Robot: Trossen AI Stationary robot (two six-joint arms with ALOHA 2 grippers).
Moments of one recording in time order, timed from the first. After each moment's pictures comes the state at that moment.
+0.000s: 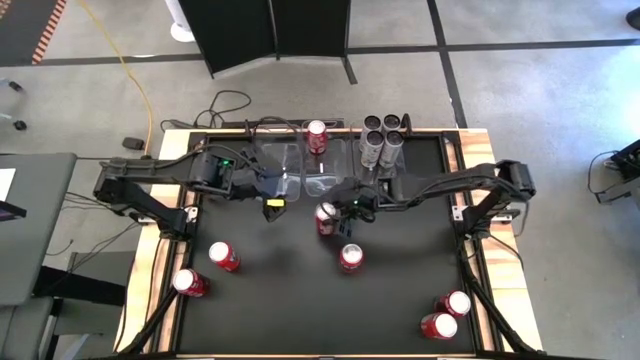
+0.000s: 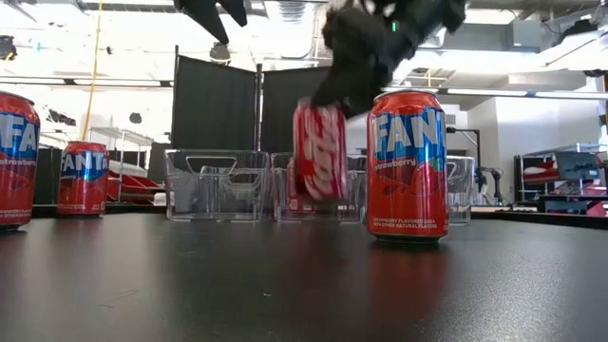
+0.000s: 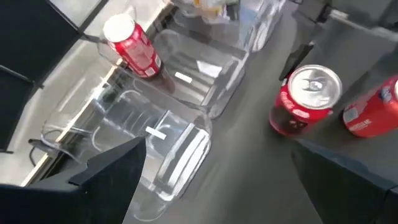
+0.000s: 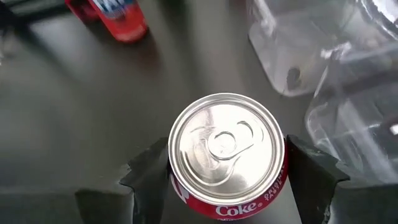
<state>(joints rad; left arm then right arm) -0.08 1.40 1.60 -1.16 -0.53 -0.44 0.00 1.60 1.19 -0.30 0.05 0.26</state>
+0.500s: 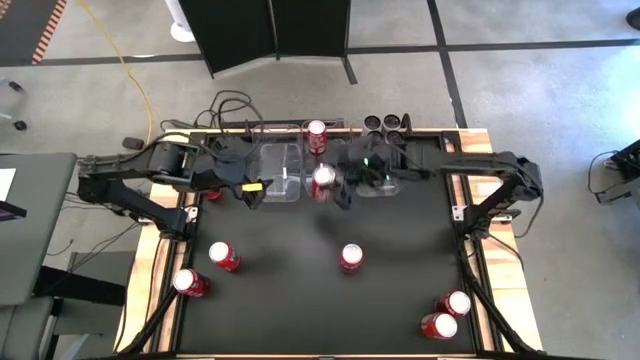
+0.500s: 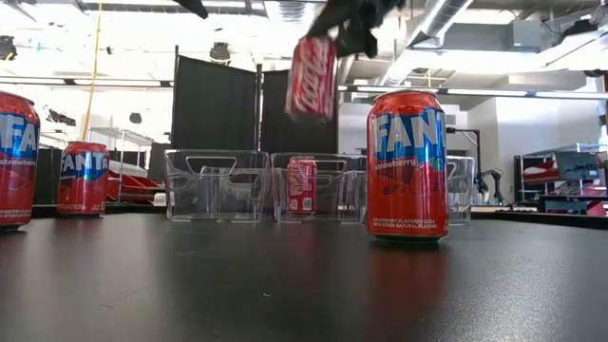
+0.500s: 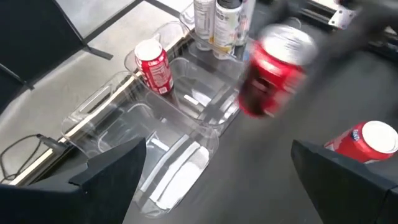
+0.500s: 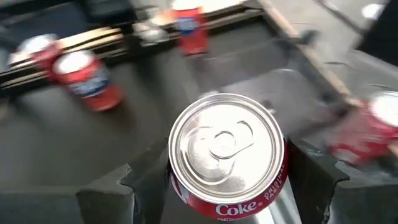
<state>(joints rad) -0.08 1.25 1.60 -1.17 -0.57 -0.53 -0.18 1.54 1.43 -0.48 0.05 0.17</state>
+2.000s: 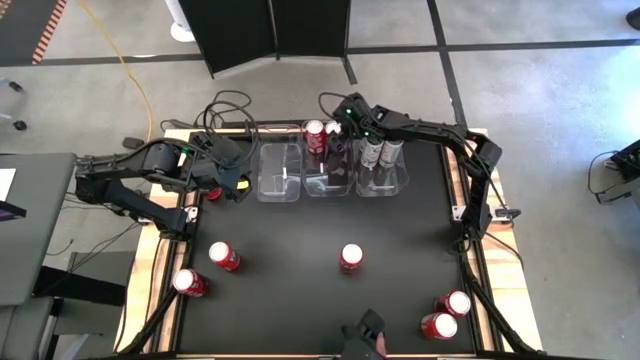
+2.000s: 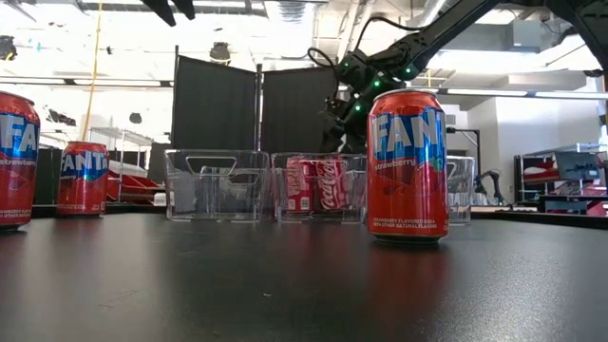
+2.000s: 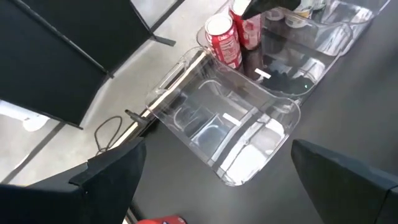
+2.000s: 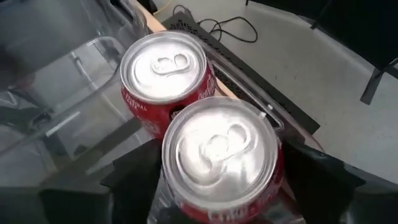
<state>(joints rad) -0.08 1.24 1.60 -1.43 -0.75 -0.57 -0.60 1.90 1.44 -0.25 0.05 0.08</state>
